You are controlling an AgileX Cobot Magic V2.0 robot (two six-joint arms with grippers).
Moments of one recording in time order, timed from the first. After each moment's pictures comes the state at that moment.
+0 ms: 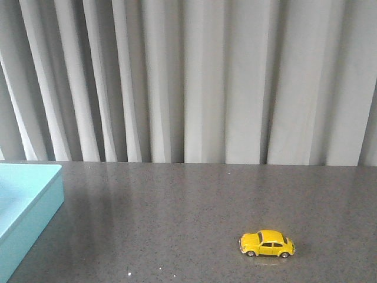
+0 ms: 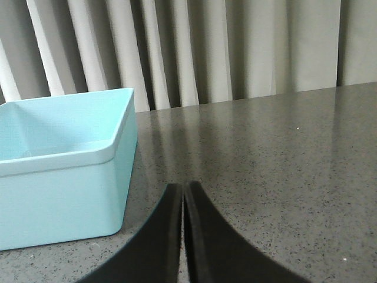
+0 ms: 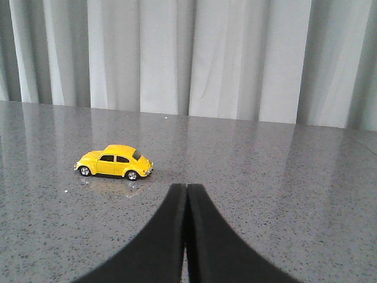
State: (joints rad) left arm -0.09 -0.01 0.02 0.00 0.08 0.02; right arm 0.01 -0.01 0.03 0.06 0.06 -0.11
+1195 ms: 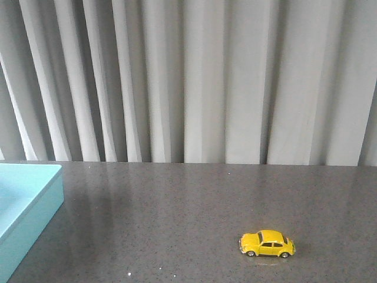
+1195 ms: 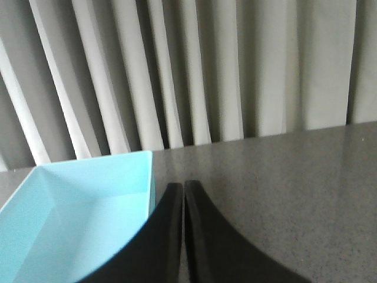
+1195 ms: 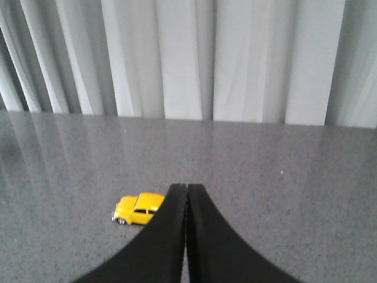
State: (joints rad) left arm -0.09 0.48 -0.70 0.05 0.41 -0.02; right arm 0.01 0.57 -0.72 0.14 0.46 -0.10
